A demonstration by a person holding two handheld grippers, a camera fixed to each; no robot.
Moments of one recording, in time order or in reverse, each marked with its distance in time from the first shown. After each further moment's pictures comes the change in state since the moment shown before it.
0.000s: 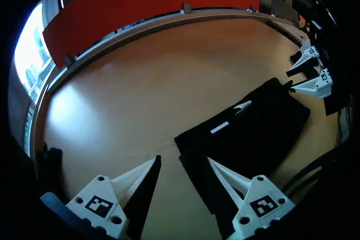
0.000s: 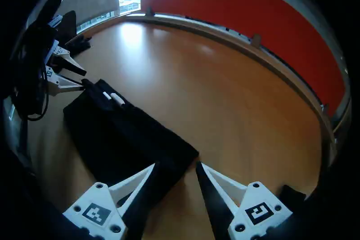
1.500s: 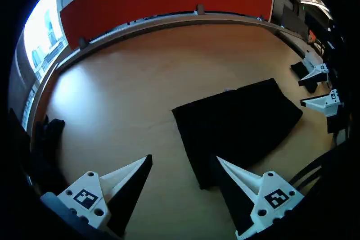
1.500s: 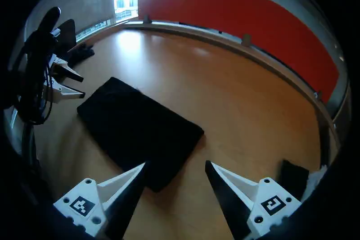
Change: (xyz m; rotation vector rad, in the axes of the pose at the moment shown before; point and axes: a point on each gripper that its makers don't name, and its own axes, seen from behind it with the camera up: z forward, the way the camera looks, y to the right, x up) left arm -0.035 0.008 -0.037 0.018 -0.005 -0.132; right arm -0.028 -0.029 -0.050 -0.004 0.038 0.064
